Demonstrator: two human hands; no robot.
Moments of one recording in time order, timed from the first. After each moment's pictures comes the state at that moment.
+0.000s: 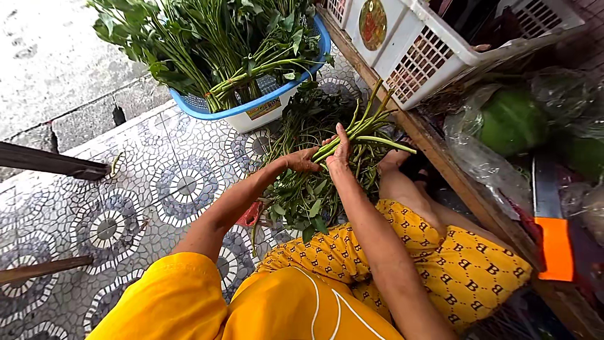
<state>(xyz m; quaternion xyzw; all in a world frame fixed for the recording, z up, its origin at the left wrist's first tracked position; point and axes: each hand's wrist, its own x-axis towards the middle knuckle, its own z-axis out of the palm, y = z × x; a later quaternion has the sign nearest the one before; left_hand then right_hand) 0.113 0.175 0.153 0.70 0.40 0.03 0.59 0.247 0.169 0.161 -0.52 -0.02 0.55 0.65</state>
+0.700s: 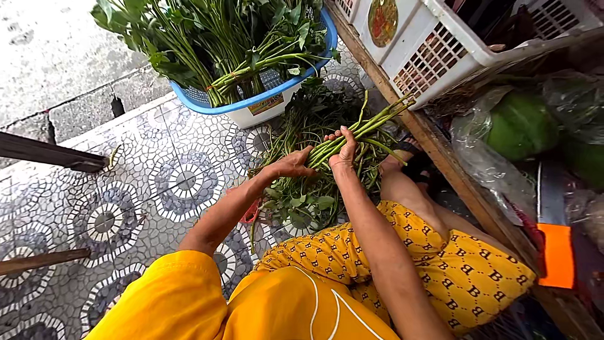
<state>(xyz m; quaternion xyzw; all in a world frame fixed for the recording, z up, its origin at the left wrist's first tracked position) 0.091 0.150 0.164 0.74 0.45 0.04 0.49 0.253 0.168 0.156 -0.39 -0.03 0.61 0.69</state>
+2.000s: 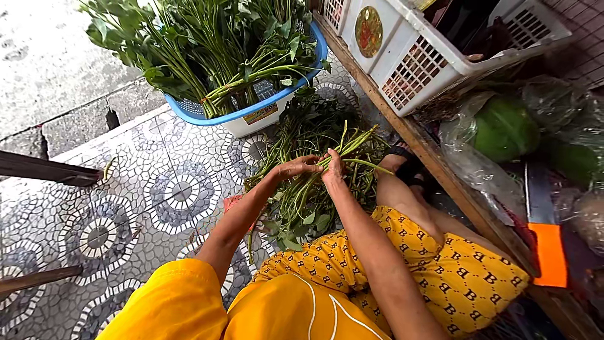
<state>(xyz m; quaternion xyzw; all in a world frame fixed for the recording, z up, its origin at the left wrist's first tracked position) 0.109 0.167 0.132 0.59 0.43 0.13 0.67 0.247 0.156 0.123 -0.57 0.00 0.57 0.59</state>
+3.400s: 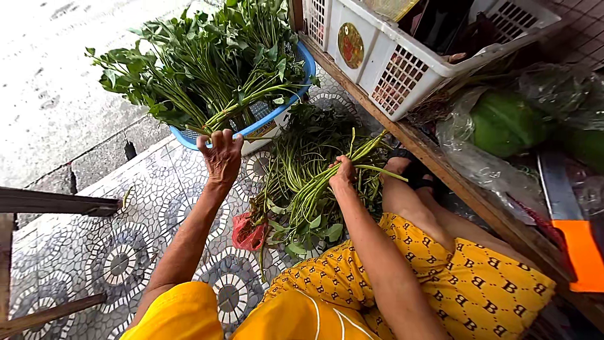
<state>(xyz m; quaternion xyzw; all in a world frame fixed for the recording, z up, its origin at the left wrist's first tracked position) -0.003 0.152 0.248 0.76 0.61 0.09 -0.22 0.262 0.170 0.141 -0.60 0.08 0.51 0.62</state>
